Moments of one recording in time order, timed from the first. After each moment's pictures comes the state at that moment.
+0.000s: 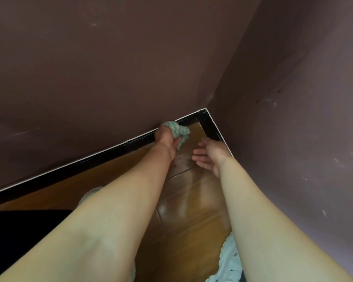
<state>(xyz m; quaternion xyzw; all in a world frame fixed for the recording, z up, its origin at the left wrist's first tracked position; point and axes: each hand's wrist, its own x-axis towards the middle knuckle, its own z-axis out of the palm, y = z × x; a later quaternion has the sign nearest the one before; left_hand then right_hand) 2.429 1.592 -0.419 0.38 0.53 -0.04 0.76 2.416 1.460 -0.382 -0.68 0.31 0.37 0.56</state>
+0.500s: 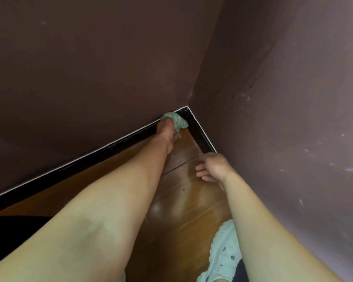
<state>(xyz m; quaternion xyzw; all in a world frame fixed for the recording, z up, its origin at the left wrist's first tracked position) 2.461 1.550 -0.423 0.49 0.45 -0.10 0.74 2.393 1.402 -0.388 -0.75 0.27 0.38 0.46</state>
